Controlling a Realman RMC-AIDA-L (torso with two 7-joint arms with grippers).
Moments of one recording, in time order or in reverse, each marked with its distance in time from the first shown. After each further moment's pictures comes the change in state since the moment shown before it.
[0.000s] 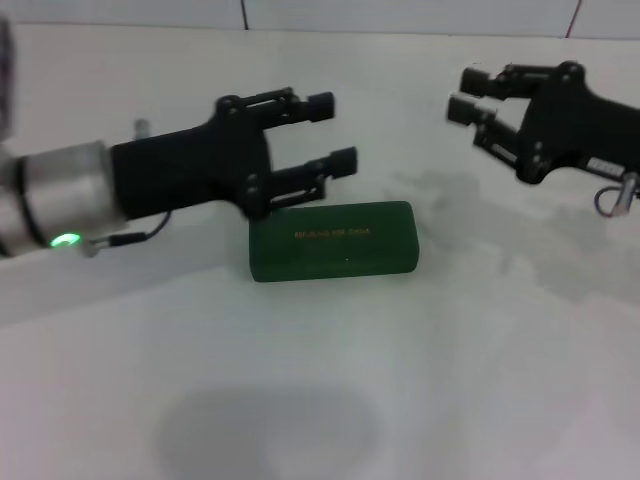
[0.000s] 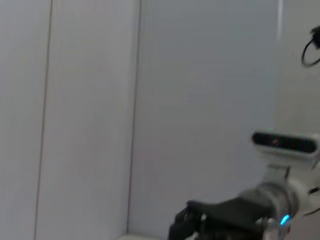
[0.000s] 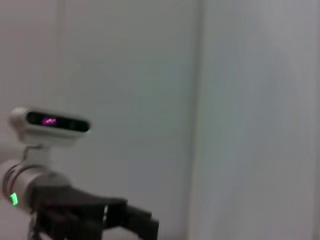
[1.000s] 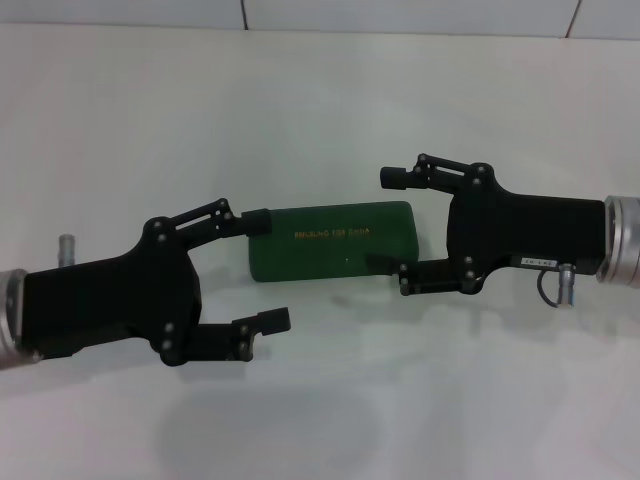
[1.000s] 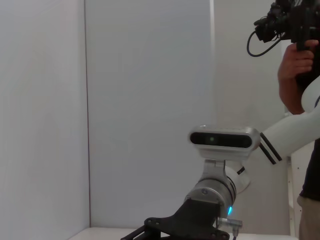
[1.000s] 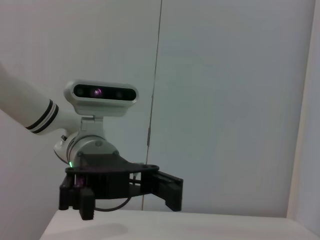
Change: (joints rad) left arm 0.196 0.033 0.004 0.010 0.058 0.235 0.206; right arm 0.018 0.010 -0.228 0.021 -0.018 -0.031 -0.041
